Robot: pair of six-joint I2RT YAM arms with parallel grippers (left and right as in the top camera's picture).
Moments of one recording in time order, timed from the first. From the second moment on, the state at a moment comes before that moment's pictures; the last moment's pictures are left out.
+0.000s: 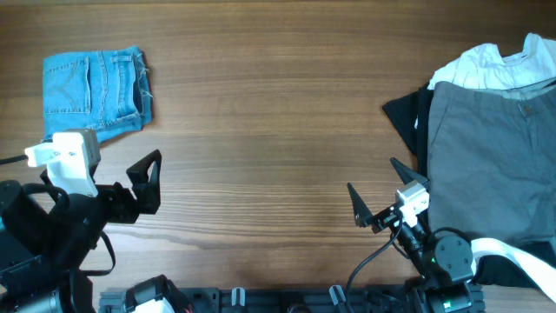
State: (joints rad) left arm 0.38 0.74 1.26 -1.10 0.54 0.06; right arm 0.25 0.02 0.01 0.02 -0.27 -0.06
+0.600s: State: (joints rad) left arm 0.29 0.72 1.26 -1.12 0.50 0.07; right arm 0.25 0.02 0.01 0.02 -0.27 -0.06
